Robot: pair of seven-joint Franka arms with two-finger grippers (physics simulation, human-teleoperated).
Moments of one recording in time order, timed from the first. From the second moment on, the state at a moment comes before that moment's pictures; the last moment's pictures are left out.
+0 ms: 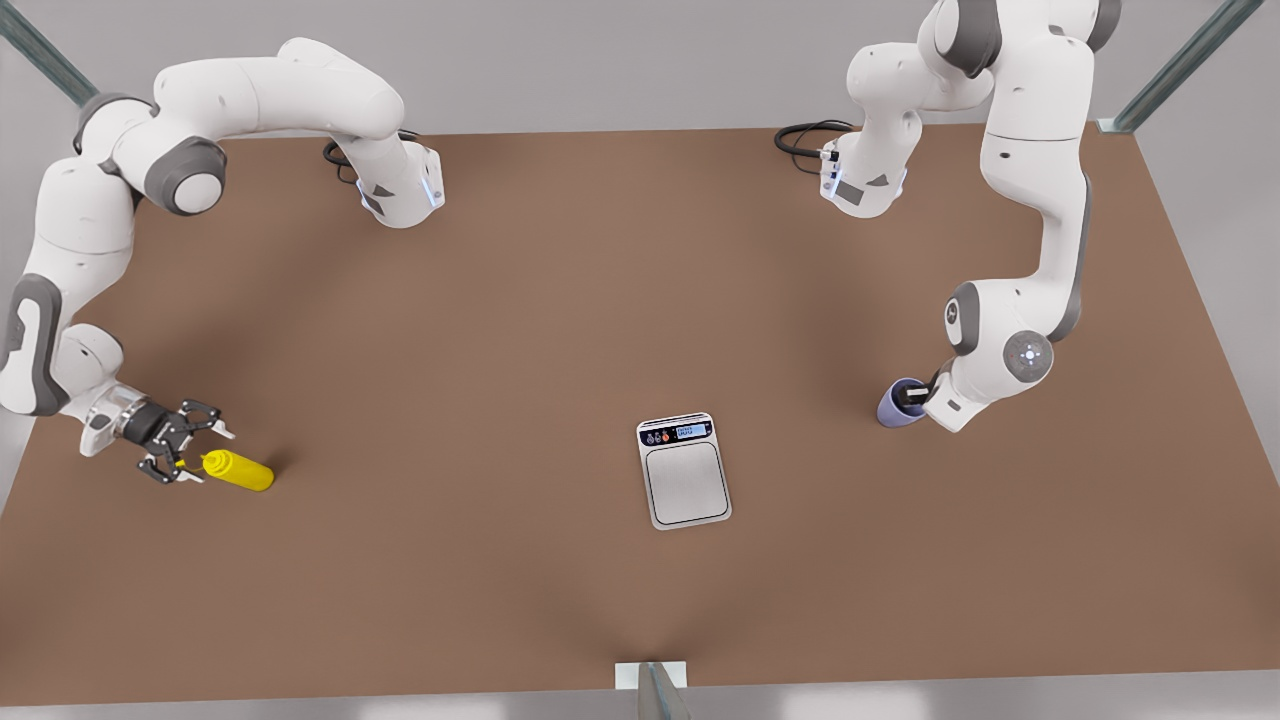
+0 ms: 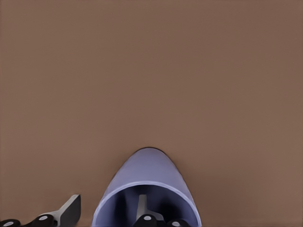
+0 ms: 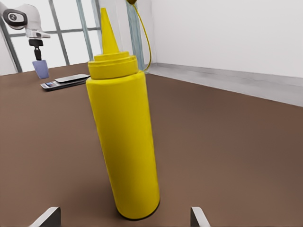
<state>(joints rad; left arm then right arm) -0.09 0.35 0.10 -2.14 -0.04 2.34 -0.01 -0.64 0.97 -0.12 -1.45 1.20 1.63 -2.35</state>
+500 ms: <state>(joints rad) -0.09 0.37 0.10 -2.14 -0.05 2.33 -0.01 -0.60 0.98 -0.08 -1.43 1.22 1.66 -2.35</state>
